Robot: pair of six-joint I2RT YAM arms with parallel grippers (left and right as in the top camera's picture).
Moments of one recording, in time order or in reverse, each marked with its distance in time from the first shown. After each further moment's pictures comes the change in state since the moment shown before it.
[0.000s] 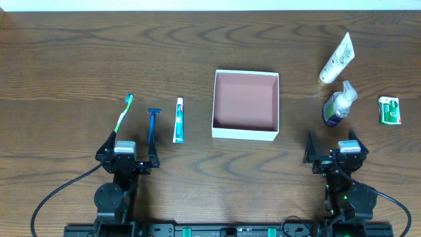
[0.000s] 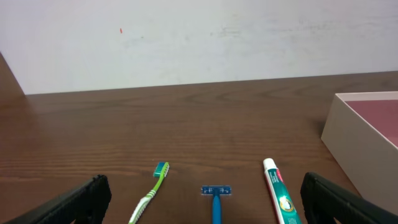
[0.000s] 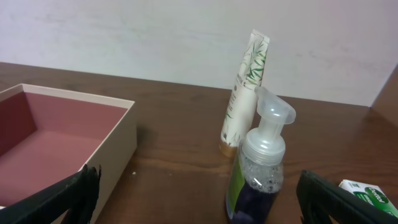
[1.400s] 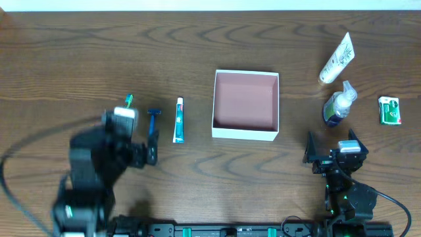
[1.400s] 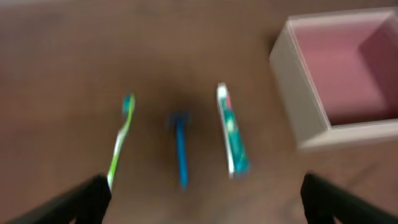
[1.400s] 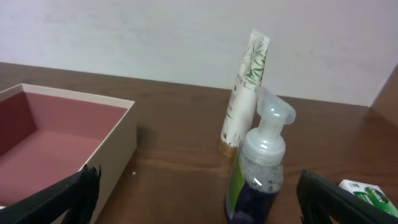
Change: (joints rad) left arm 0.000 0.779 0.898 -0.768 0.138 0.050; right arm 0.000 0.000 0.000 0.000 0.000 0.000
